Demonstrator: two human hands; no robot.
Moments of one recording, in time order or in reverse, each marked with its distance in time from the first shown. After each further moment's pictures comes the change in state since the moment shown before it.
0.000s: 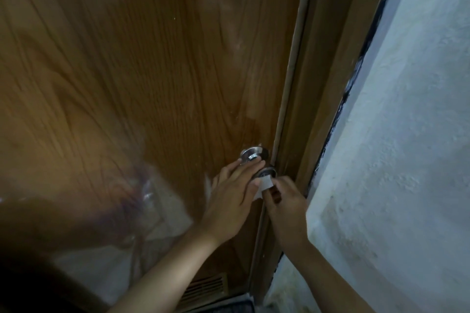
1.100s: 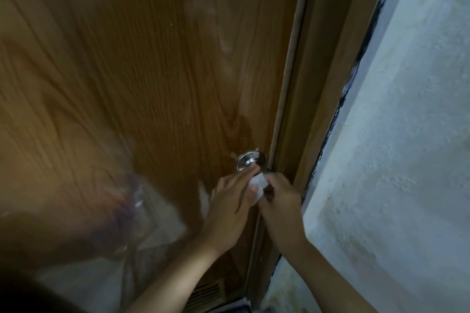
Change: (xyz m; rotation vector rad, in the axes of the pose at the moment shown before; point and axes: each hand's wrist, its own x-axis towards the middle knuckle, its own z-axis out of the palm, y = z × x) left_hand -0.004 -0.007 0.003 -0.193 0.010 -0.040; right_hand 0.009 -0.026 -0.009 0.058 -0.079 0.017
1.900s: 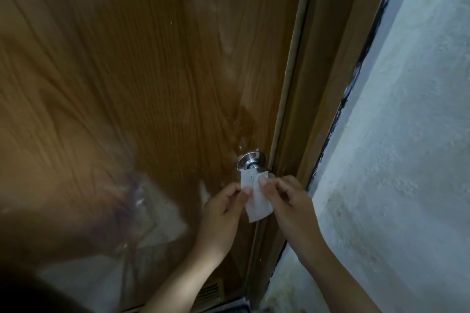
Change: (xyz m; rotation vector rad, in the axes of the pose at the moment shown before) left_hand -0.018 0.021 -0.007 -0.639 0.085 -0.215; right_hand 0.000 -0.023 -0.035 0.497 -0.165 0.329
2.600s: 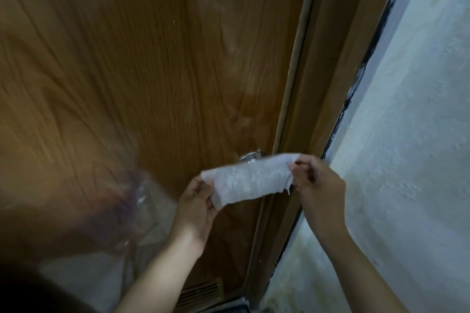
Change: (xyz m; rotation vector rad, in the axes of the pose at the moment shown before) left_hand 0.017 0.002 -0.029 -0.464 0.297 -0.298; right_hand 0.025 -0.008 -0.026 -0.294 0.342 -0.118
